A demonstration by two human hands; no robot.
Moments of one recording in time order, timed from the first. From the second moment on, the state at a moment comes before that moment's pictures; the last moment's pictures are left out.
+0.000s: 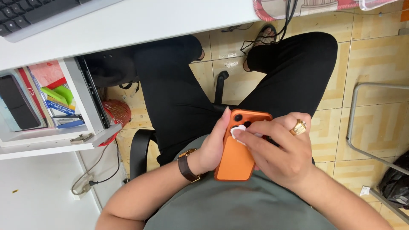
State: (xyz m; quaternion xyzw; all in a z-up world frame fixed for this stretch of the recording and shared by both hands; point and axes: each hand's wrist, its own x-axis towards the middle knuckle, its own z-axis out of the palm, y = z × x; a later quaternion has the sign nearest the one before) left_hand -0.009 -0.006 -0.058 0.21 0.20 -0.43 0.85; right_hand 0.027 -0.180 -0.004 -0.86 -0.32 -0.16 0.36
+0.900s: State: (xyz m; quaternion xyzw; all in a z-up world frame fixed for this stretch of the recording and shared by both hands) left_hand 0.041 0.005 -0.027 0.12 0.16 -0.29 0.94; right_hand 0.006 -0.151 -0.006 -0.84 -0.34 -0.14 0.39
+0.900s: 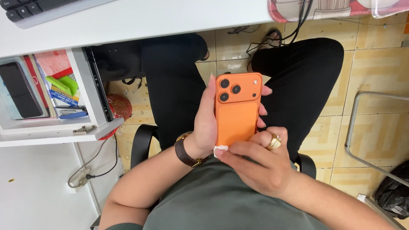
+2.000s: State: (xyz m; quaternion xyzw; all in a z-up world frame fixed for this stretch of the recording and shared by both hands) left_hand 0.008 -0.020 -0.052 0.61 -0.09 -0.13 0.77; right_hand 0.052 -0.196 -0.030 -0.78 -0.24 -0.15 0.56
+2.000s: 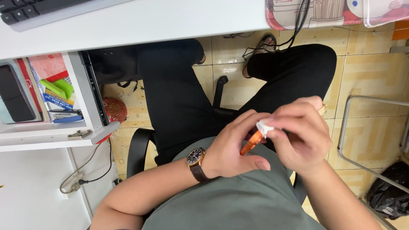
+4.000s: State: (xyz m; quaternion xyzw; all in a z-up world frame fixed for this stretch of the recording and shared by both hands) left_hand 0.014 -0.069 -0.029 0.53 -0.21 -0.26 0.78; right_hand 0.036 -0.273 0.037 -0.83 -0.48 -0.07 0.28
